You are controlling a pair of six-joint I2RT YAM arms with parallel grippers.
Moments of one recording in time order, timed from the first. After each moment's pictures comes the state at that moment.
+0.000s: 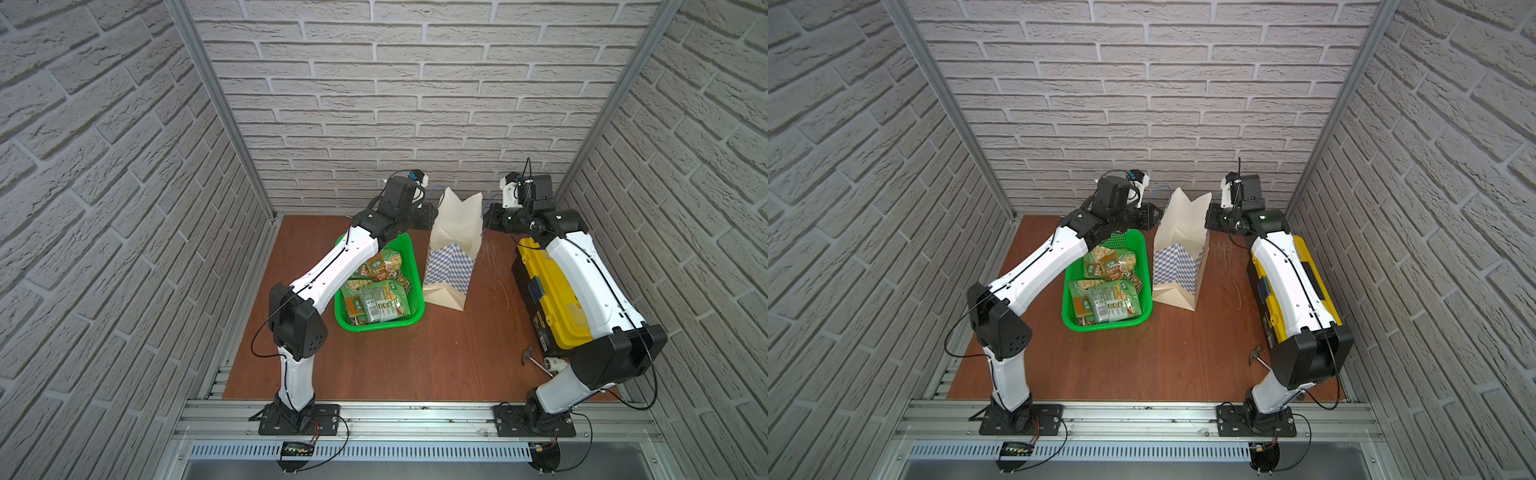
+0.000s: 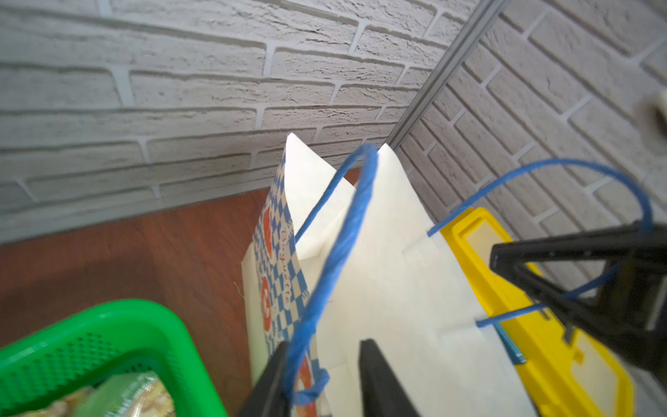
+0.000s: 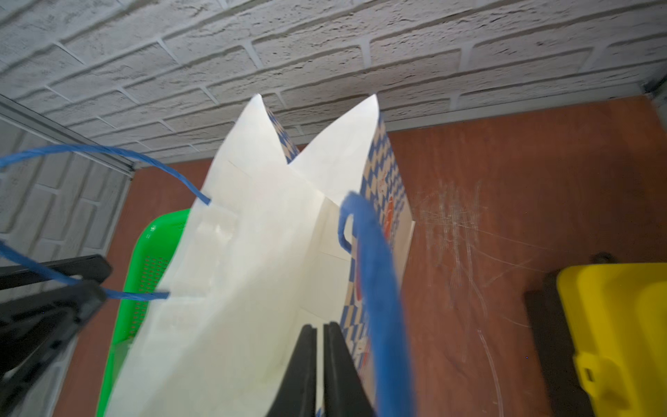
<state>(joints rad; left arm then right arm) -0.54 1.90 1.96 -0.53 0.15 -0.37 0.12 1.60 1.79 -0.90 -0.07 0.35</state>
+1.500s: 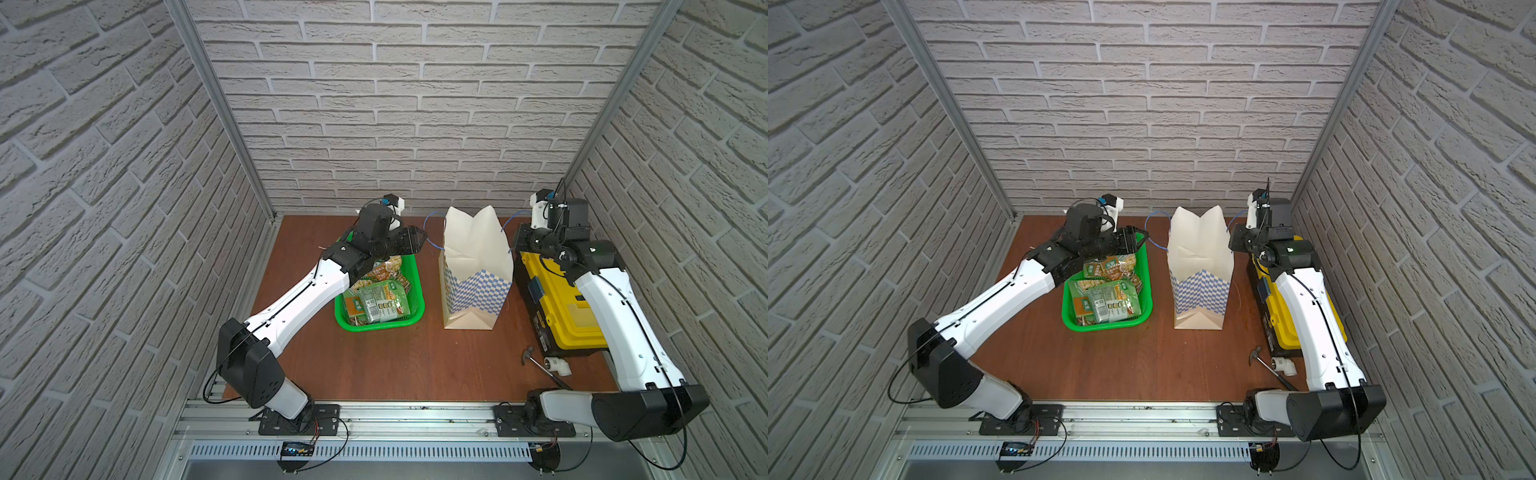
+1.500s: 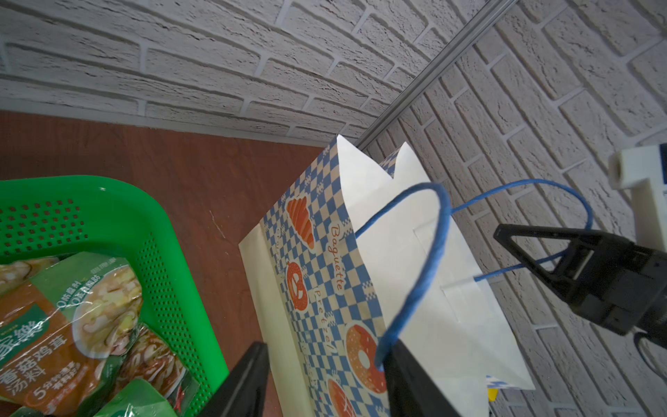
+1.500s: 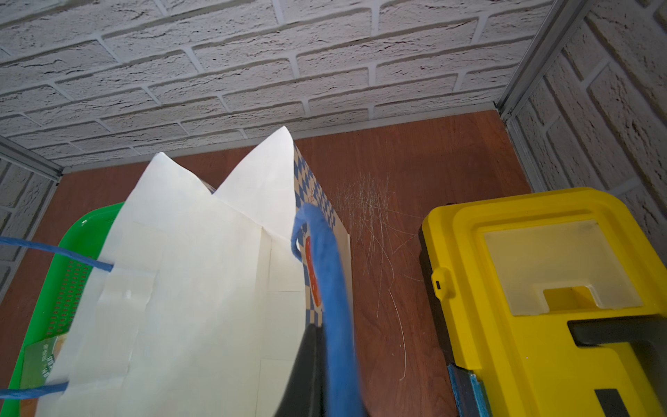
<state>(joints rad) -0.54 1.53 1.44 -0.35 0.21 -0.61 0.03 1.32 1.52 -0.86 0.00 0.25</state>
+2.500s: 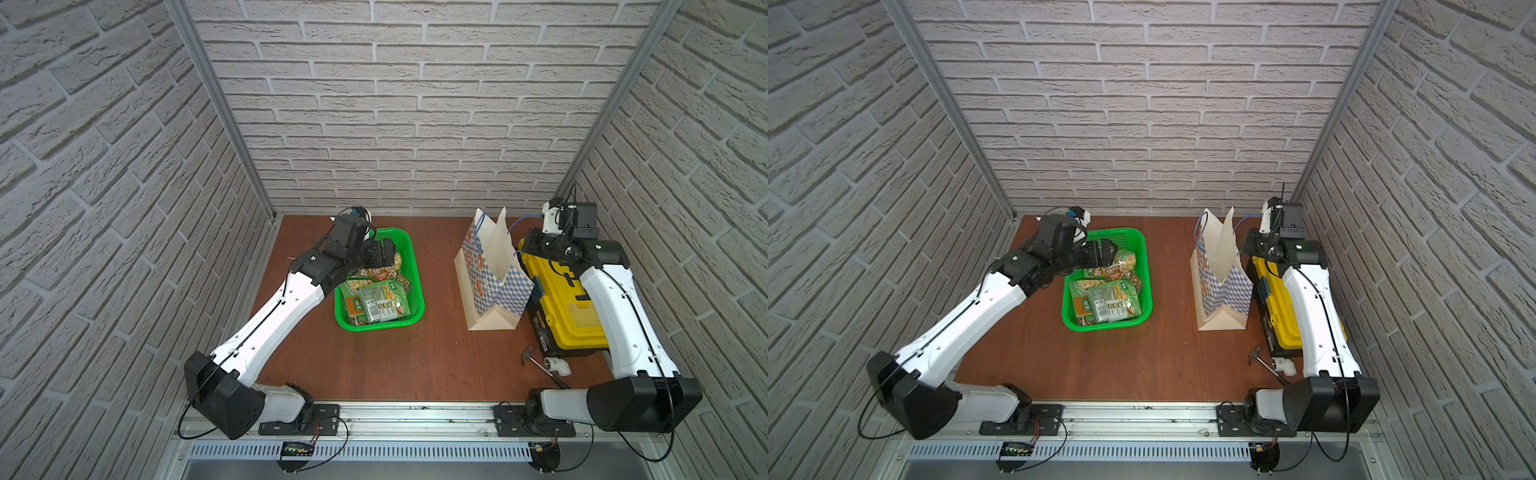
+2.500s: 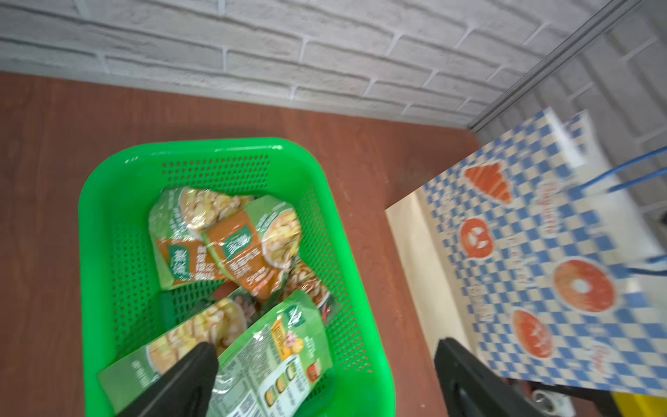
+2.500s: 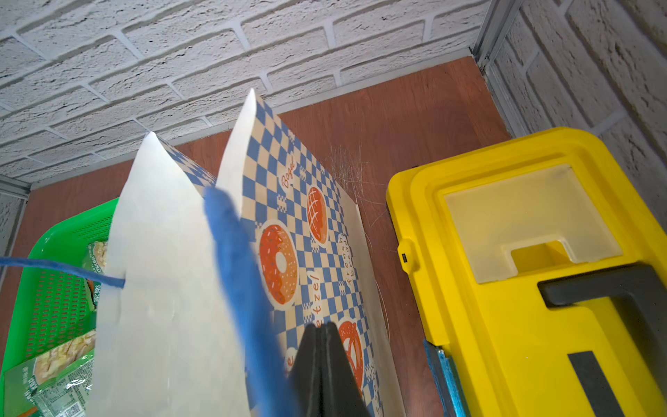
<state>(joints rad) -0.45 1.37 1.34 -0.68 -0.01 -0.47 -0.11 1.34 1.46 -0.88 -0.08 0.28</state>
